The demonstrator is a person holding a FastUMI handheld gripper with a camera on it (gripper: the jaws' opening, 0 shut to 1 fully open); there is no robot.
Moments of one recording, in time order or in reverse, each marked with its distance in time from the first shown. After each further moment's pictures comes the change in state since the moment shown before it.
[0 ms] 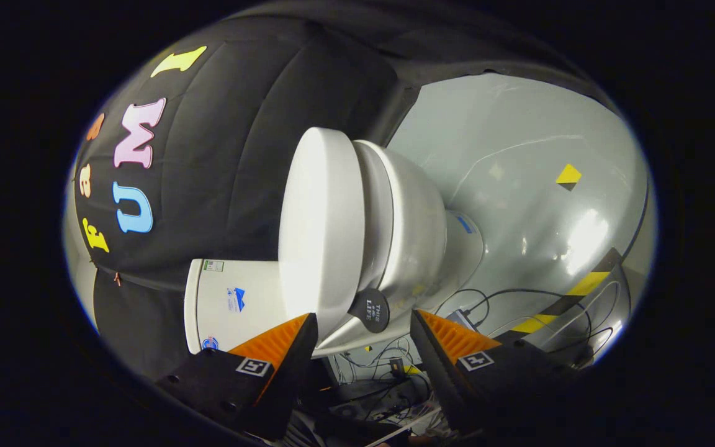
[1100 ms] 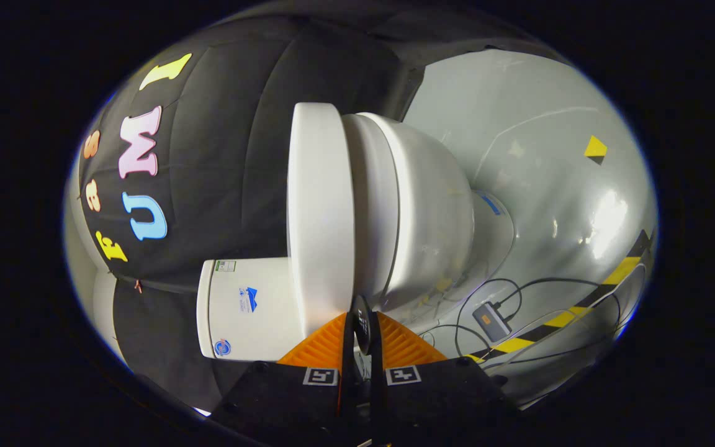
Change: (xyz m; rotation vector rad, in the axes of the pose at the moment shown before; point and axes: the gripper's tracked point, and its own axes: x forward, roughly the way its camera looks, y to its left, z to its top) arm 0.034 -0.005 -0.007 0.003 0.029 0.095
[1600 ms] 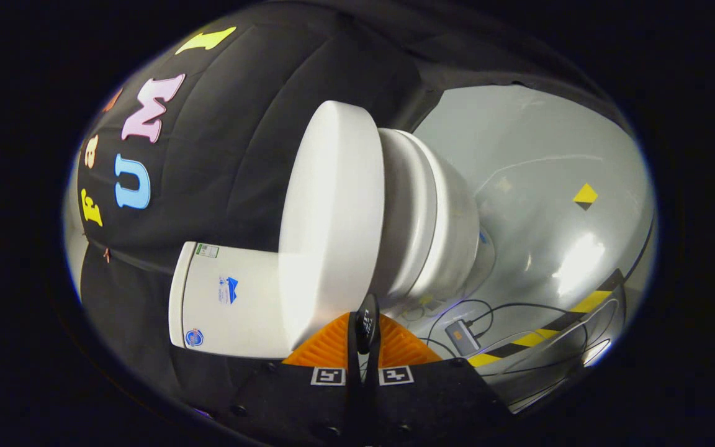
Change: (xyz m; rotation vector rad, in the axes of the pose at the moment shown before) arm -0.019 0.037 0.004 -0.182 -0.048 -0.149
